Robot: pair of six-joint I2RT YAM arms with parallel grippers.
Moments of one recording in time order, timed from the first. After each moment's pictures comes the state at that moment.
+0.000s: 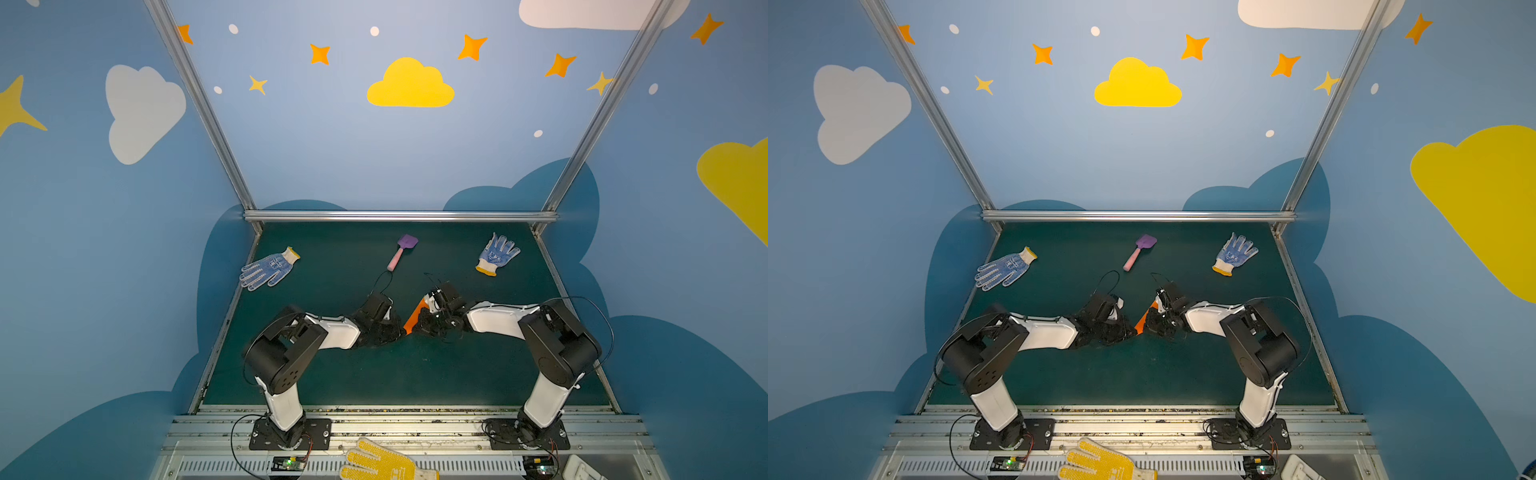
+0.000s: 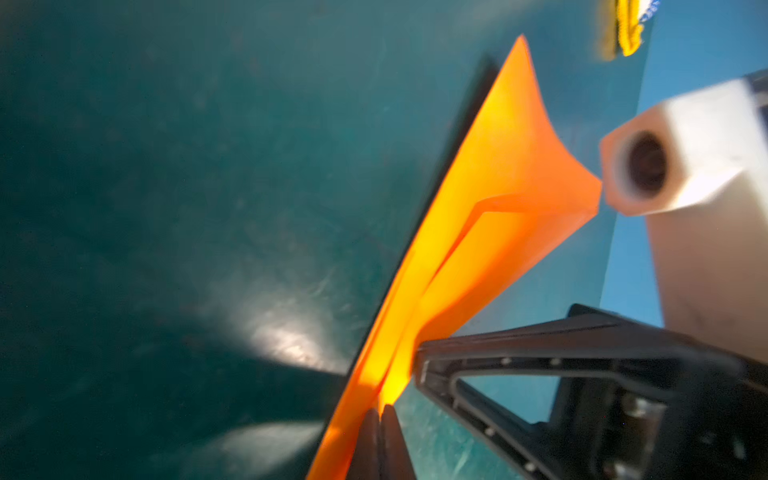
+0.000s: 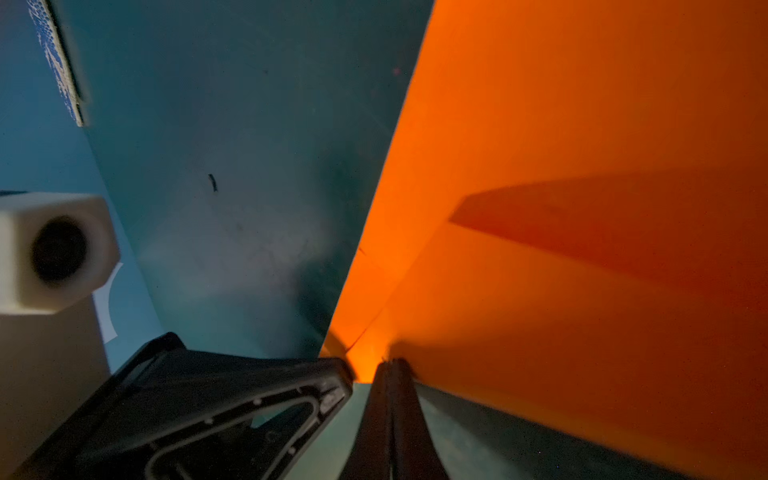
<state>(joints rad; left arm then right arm) -0.67 1.77 0.73 0.19 0.36 -0.95 0.66 1.79 0.89 -0.12 -0.40 0.87</state>
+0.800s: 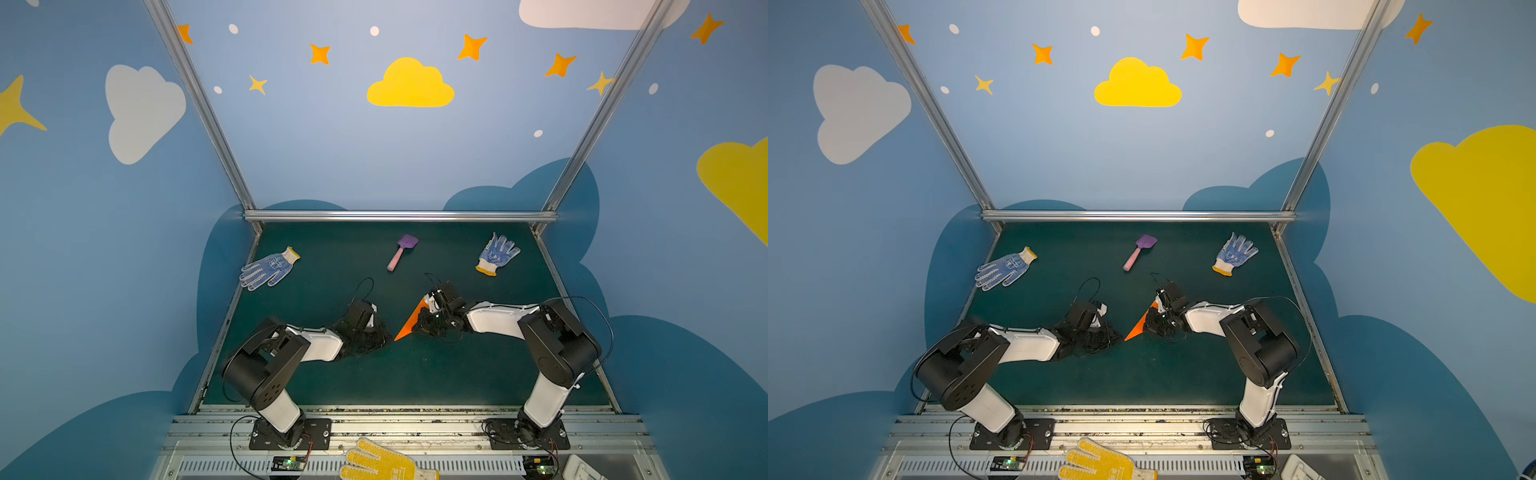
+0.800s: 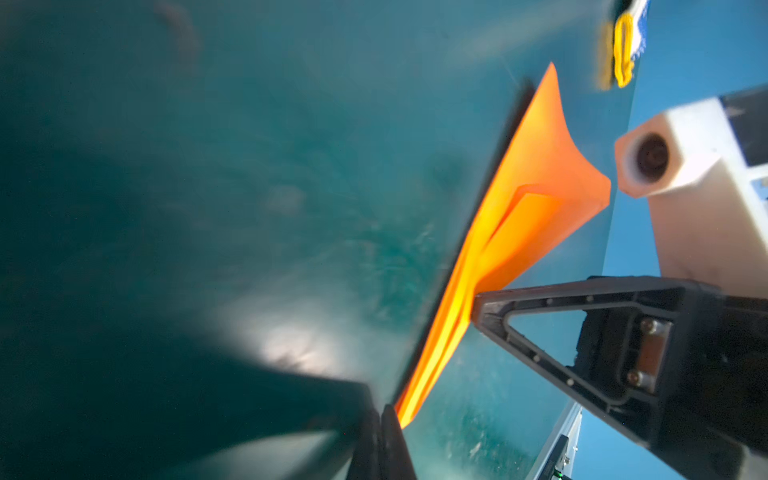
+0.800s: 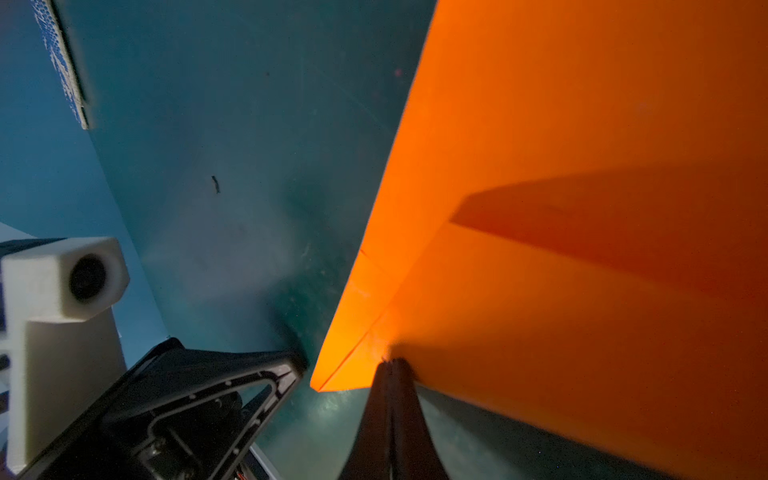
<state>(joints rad) -0.58 1.61 0.52 0.26 0.36 -0.94 0.66 1.79 0.88 -0.11 -0.41 0.88</state>
